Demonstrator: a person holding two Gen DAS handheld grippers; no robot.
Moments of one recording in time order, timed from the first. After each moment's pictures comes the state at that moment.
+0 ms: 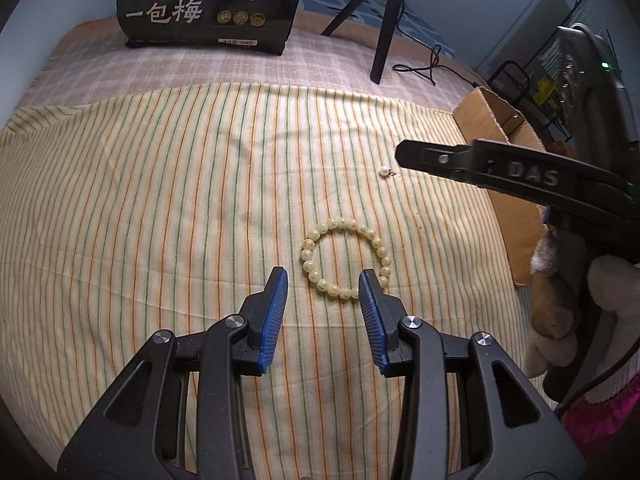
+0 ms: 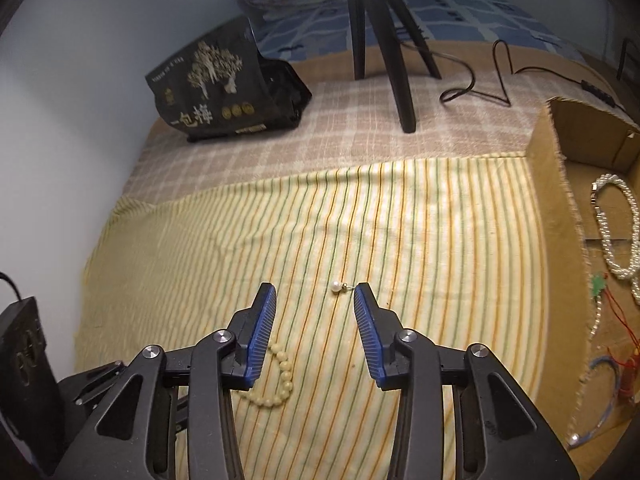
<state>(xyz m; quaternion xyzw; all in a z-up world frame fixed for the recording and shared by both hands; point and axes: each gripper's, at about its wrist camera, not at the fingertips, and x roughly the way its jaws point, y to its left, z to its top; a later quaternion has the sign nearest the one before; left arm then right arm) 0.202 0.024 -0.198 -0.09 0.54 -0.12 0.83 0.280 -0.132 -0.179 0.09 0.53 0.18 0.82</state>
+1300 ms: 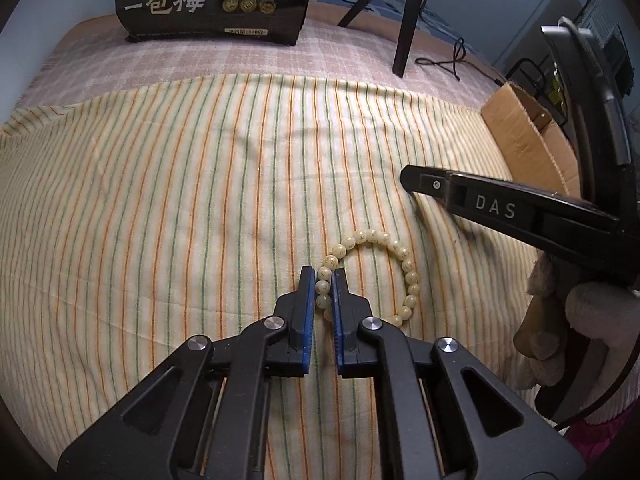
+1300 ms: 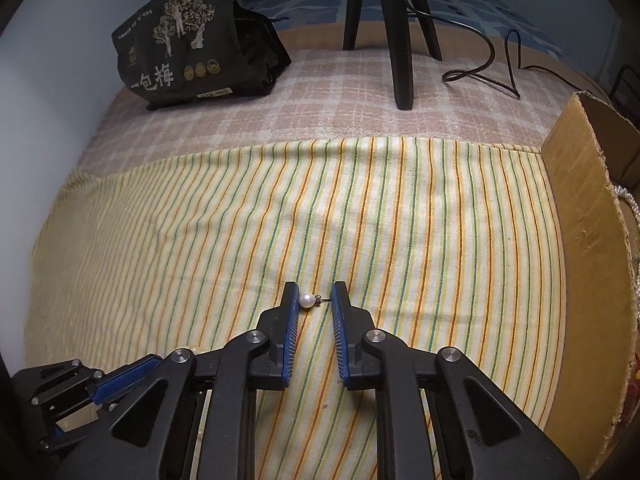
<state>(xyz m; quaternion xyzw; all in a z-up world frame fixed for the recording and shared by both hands) 0.220 0.020 -0.223 -0.08 0.54 -0.10 0.83 0.297 -0.118 -0.214 0.03 0.55 0.14 0.83</state>
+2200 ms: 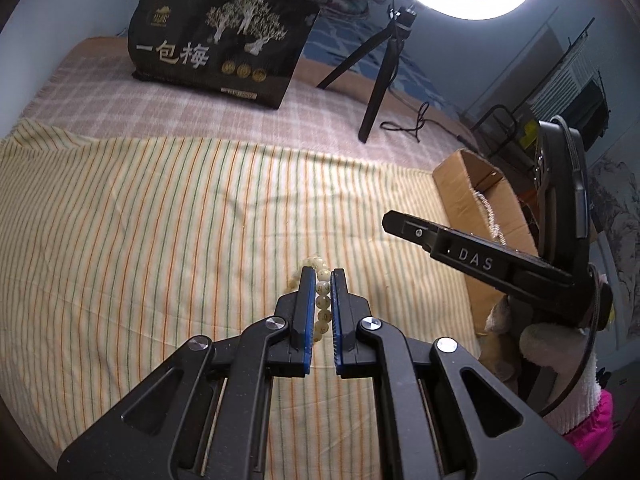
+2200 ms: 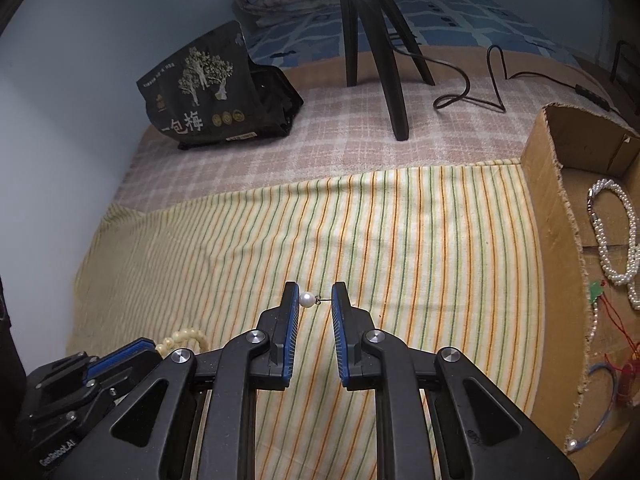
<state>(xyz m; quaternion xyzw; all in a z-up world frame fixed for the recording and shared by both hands) 0.217 0.038 -0.153 -0.15 0.48 -0.13 0.85 0.282 -0.134 -0.175 0.08 0.52 0.16 0.84</state>
